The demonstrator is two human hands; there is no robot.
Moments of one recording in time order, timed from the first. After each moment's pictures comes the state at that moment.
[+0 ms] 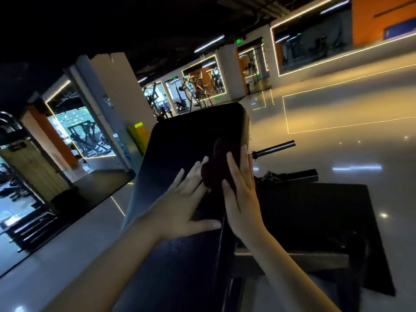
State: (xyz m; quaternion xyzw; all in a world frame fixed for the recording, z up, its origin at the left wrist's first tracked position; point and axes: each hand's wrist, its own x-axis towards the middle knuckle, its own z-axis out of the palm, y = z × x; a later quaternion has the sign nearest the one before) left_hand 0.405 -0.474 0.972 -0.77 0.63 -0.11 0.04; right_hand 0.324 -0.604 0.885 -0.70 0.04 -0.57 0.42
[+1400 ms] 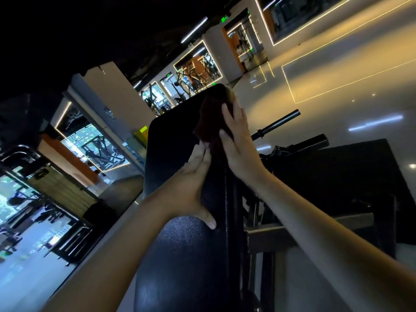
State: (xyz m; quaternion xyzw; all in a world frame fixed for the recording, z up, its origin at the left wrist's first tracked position) left_hand 0.389 -0.497 0.996 -0.79 0.60 -0.01 0.08; right_hand 0.338 -0.644 0.926 -0.68 0.06 -0.54 0.48
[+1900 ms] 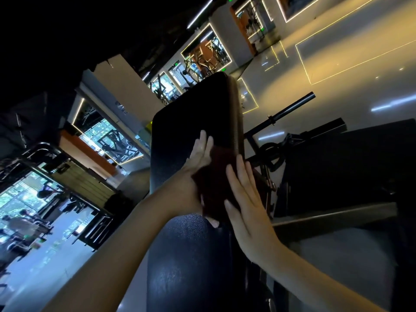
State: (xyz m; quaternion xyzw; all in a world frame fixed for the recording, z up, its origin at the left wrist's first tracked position) left_hand 0.399 -0.498 0.992 -0.80 0.59 0.04 -0.03; right_hand 0.294 -0.558 0.845 -0.70 0.01 -0.51 0.51
